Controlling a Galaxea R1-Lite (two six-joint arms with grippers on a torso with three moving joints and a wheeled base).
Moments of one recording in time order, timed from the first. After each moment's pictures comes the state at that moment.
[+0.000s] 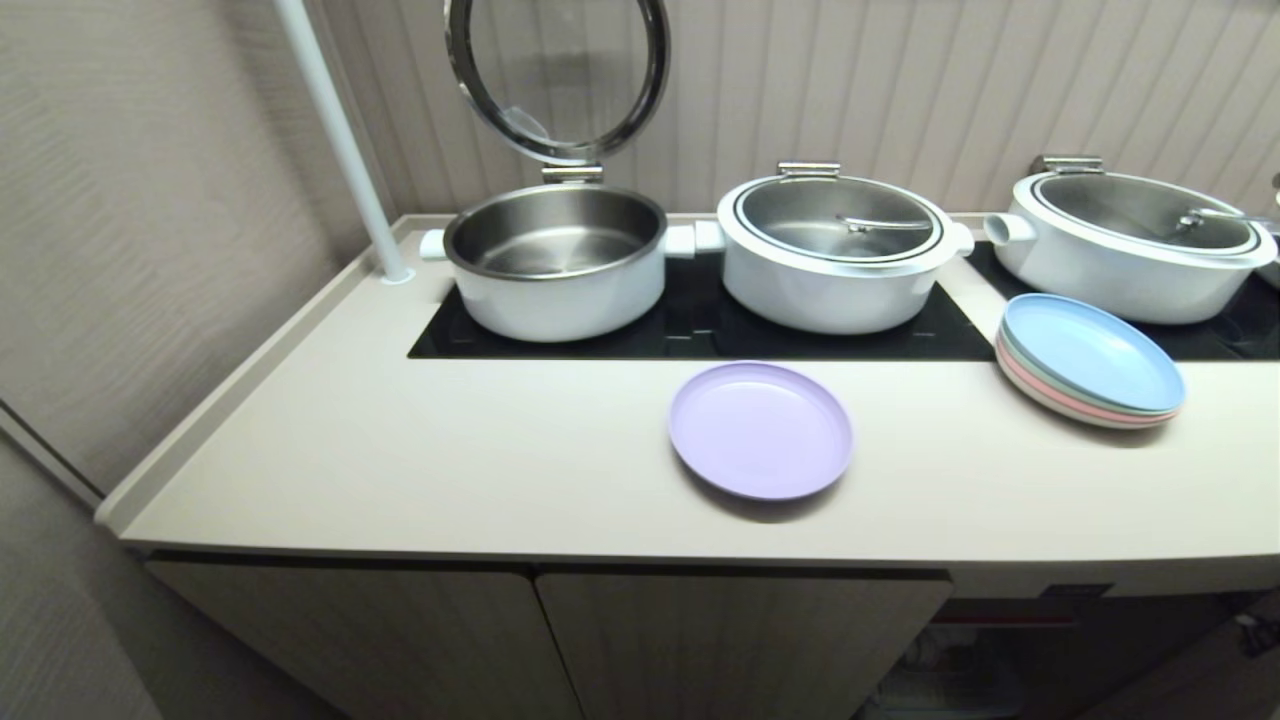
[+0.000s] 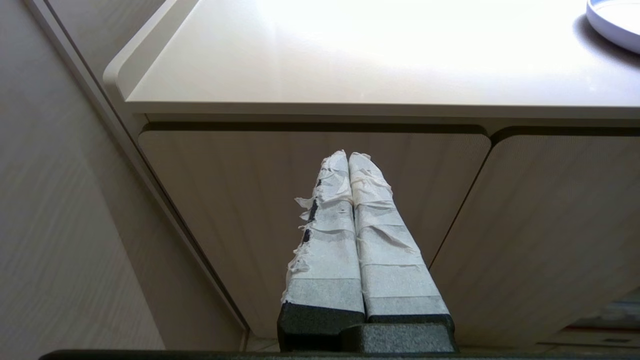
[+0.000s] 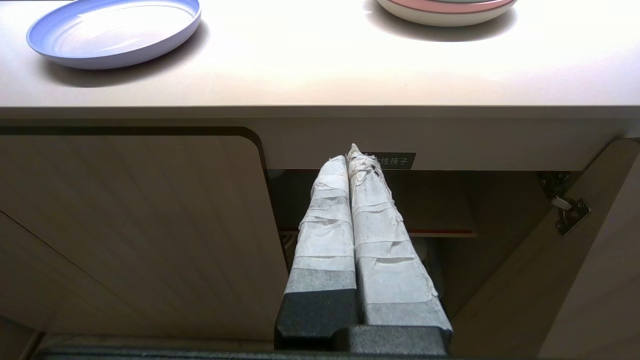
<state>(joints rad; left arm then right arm) 0.00 0.00 0.00 0.00 0.01 0.00 0.00 0.00 0.00 0.00 -0.01 0.01</state>
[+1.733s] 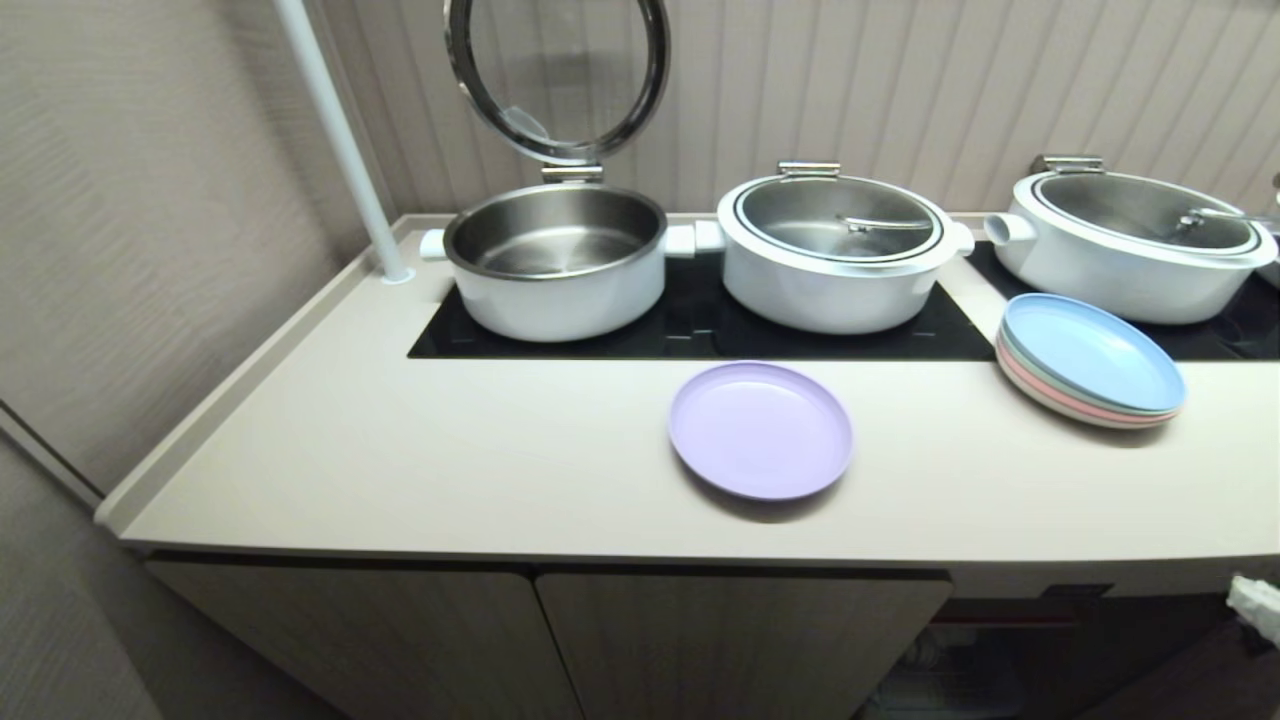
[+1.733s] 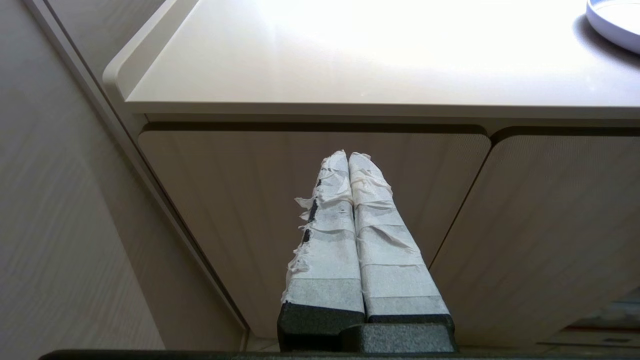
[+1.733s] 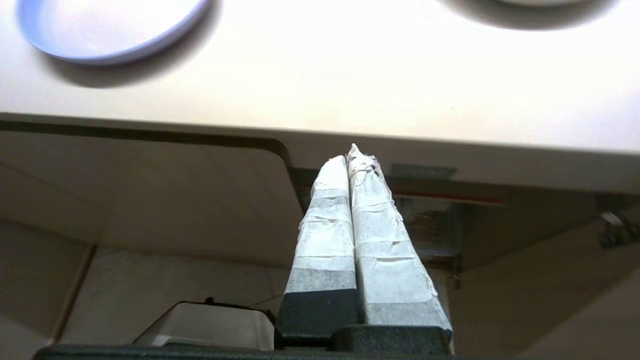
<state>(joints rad) 0.00 0.00 0.00 0.00 0.01 0.00 0.00 0.77 -0.27 -0.21 0.10 0.01</state>
